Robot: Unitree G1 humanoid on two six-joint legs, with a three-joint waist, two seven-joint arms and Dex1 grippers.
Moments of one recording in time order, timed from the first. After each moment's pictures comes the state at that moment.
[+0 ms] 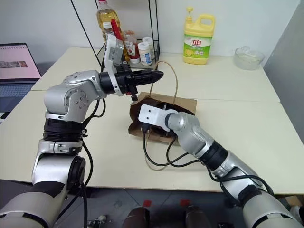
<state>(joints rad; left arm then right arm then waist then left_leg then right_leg) -1.04 0.47 0.02 0.25 -0.51 0.68 -1.04 -0.95 -0.28 0.70 0.14 -0.32 0.65 0.58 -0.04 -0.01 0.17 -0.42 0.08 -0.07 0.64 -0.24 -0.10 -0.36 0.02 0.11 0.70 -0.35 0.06</state>
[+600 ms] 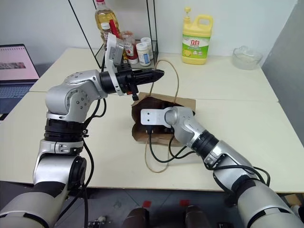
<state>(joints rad) -1.03 0.46 0.02 0.25 -0.51 0.67 -1.03 -1.08 -0.20 0.76 0.50 -0.46 0.47 0.73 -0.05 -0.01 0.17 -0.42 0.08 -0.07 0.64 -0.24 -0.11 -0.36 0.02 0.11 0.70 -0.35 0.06</state>
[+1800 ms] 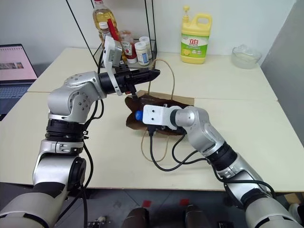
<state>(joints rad) -1.03 0.46 0.02 0.32 -0.46 0.56 -1.01 -0.84 -0.32 0.51 -0.05 -0.37 0.49 0.89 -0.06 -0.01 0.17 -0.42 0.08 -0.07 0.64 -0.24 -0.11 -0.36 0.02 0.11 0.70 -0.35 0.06</state>
